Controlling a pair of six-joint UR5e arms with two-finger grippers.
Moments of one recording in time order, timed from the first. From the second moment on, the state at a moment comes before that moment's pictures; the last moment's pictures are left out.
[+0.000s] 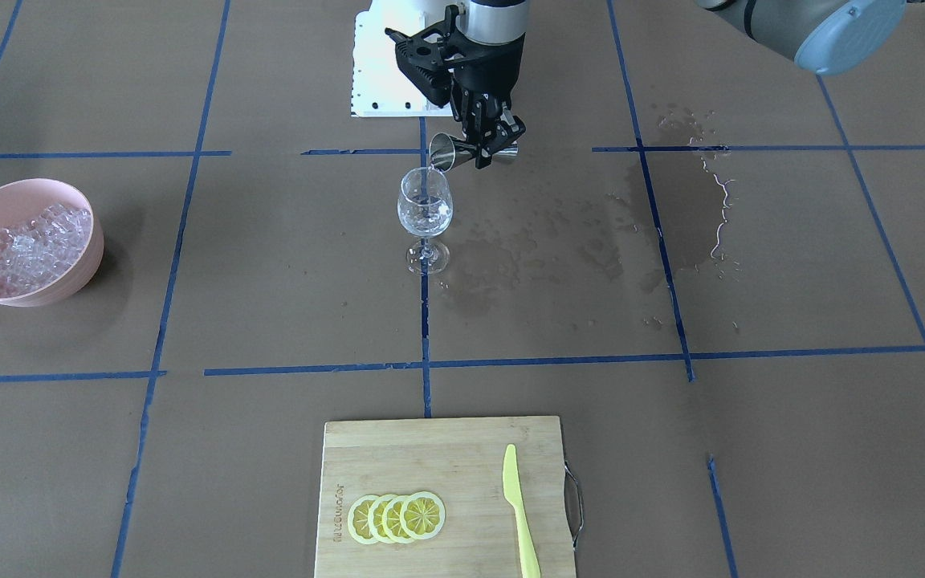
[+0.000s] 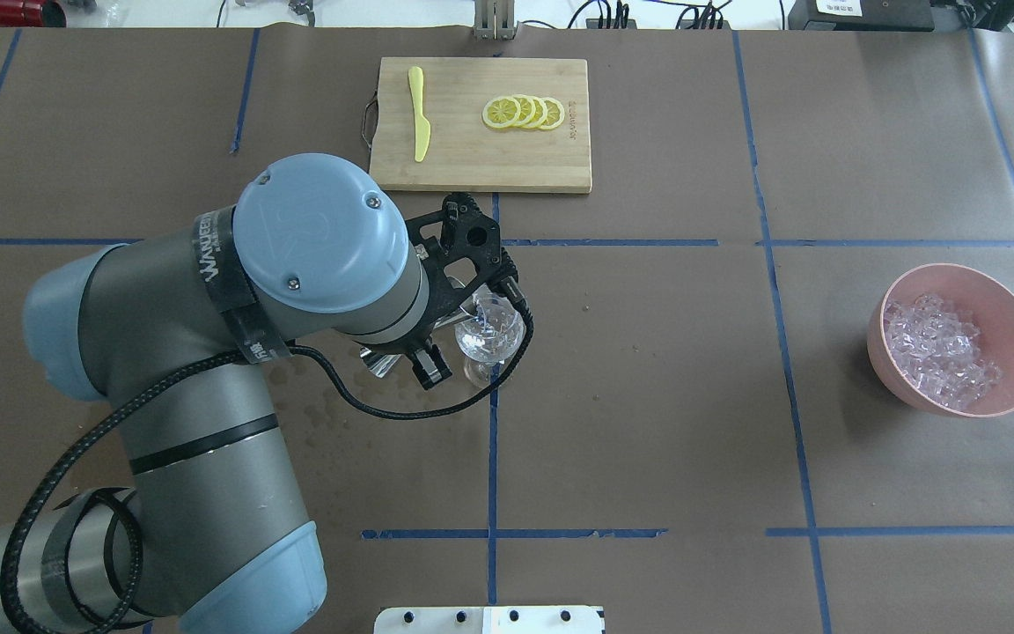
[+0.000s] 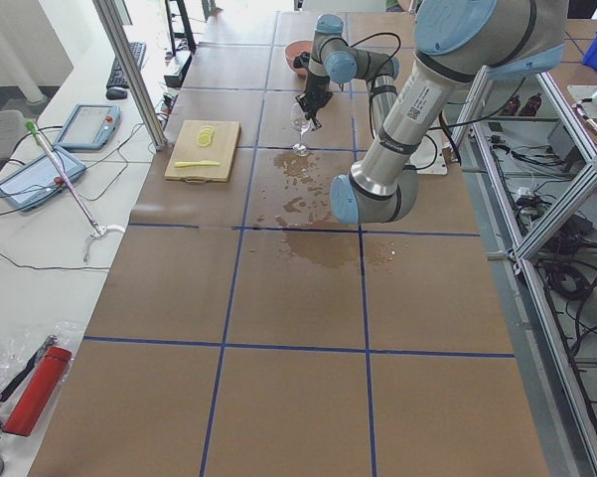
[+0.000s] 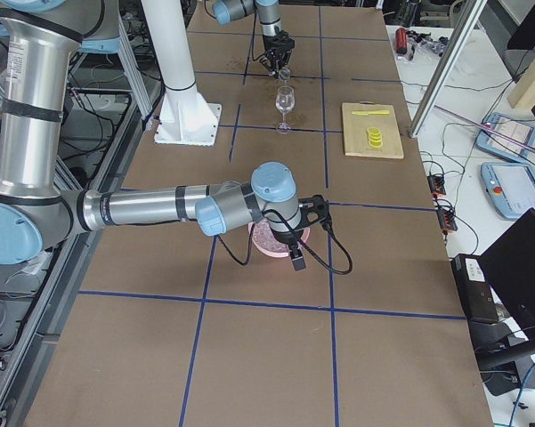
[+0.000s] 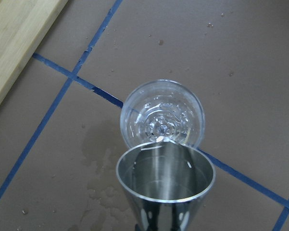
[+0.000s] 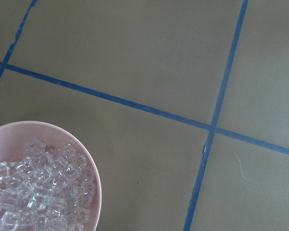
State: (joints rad) left arm -0.48 -2.35 -2.00 -1.18 -1.73 -0.22; right arm 1.49 -1.77 1.88 -1.30 2.34 0.04
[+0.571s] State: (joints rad) left arm -0.47 -2.41 -1.95 -1.10 -1.68 -0.21; right arm 1.49 -1.77 1.88 -1.30 2.34 0.04
